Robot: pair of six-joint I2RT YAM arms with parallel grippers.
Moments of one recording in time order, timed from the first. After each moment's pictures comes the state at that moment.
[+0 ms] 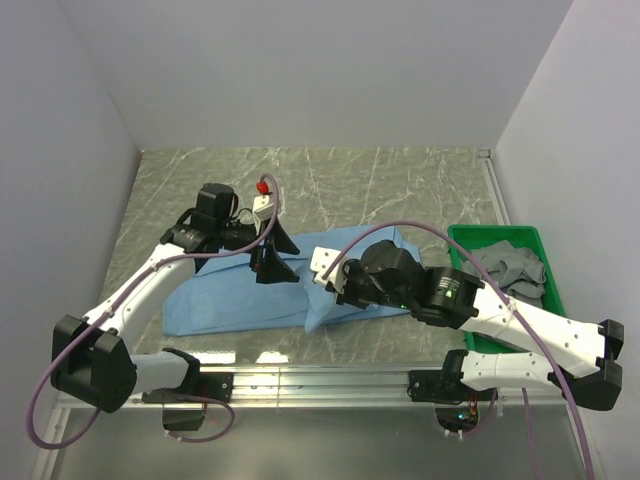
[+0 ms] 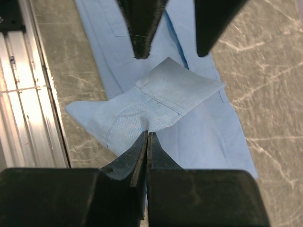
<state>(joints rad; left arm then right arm) -0.38 1.24 0.96 -0.35 1.15 0.18 1.14 1.04 1.08 -0.59 0.04 -0.34</state>
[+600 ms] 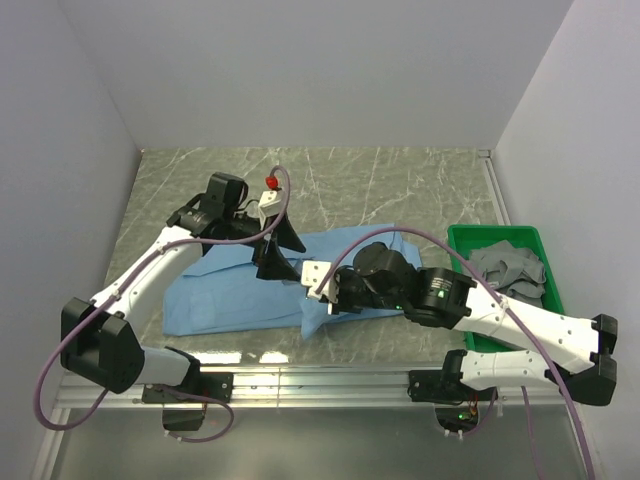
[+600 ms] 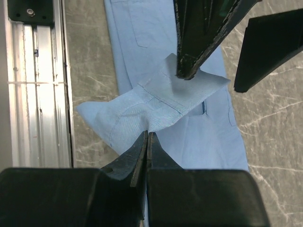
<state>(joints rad) -0.40 1.34 1.12 -0.56 1.24 0.37 1.17 1.07 1.09 -0.58 -0.06 -0.44</state>
